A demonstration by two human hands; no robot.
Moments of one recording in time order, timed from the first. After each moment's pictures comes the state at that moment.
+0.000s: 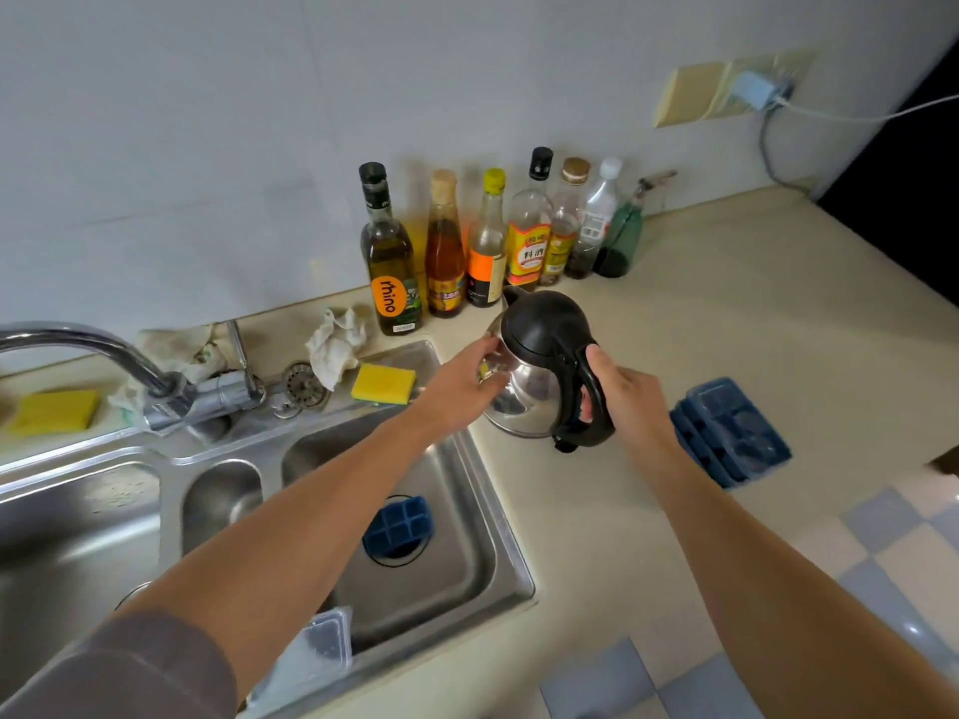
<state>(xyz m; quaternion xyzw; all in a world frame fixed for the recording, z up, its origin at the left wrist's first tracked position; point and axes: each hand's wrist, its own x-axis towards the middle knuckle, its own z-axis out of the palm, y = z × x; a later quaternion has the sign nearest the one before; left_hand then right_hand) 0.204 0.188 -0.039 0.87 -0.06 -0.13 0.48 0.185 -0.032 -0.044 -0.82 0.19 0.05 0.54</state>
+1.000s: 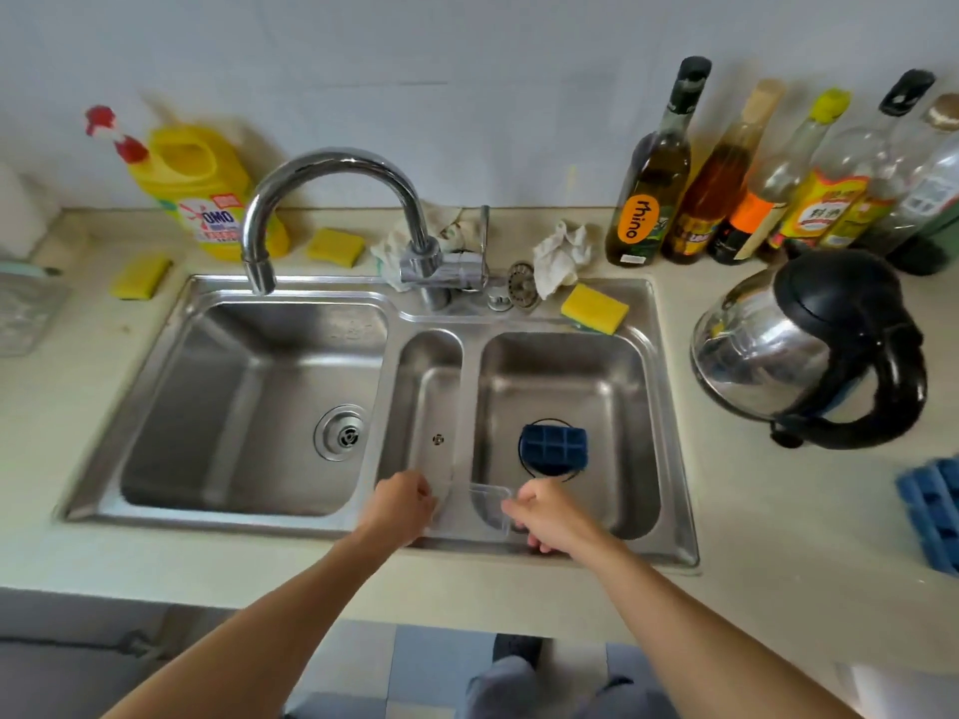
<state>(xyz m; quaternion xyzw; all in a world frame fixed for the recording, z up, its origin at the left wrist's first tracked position) -0.071 0.388 -0.172 0.86 0.36 -0.23 0.29 0.023 0.188 -0.173 -0.81 -0.10 0.48 0.32</state>
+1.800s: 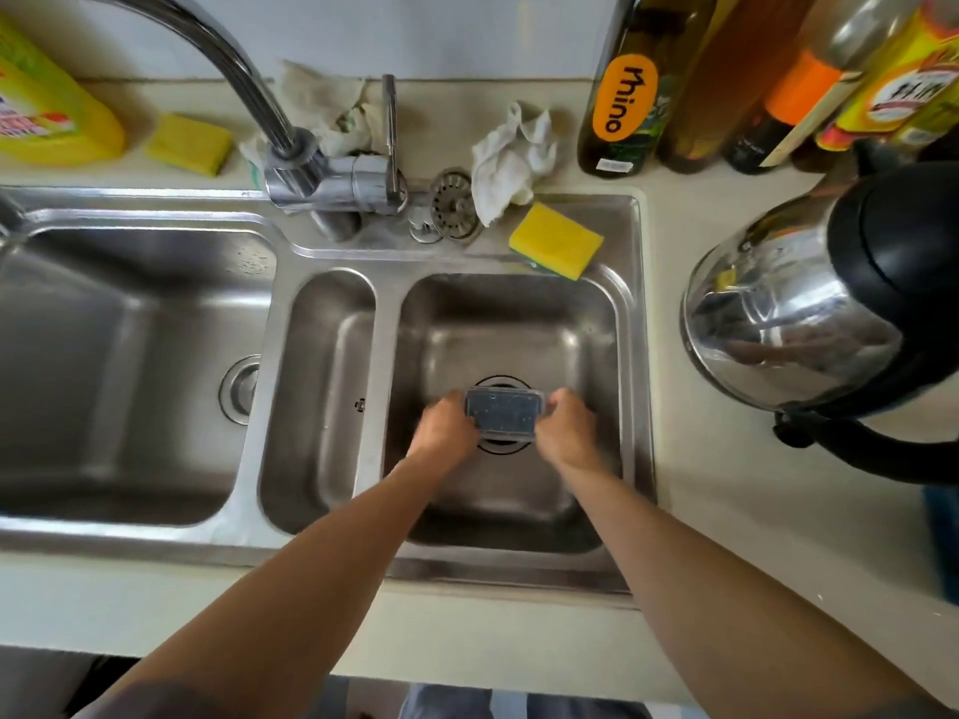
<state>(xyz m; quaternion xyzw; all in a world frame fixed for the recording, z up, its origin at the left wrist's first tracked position) 0.079 0.303 -0.277 0.84 0.36 -0.23 0.34 0.143 0.160 -0.277 -0.89 0.06 0.34 0.30</state>
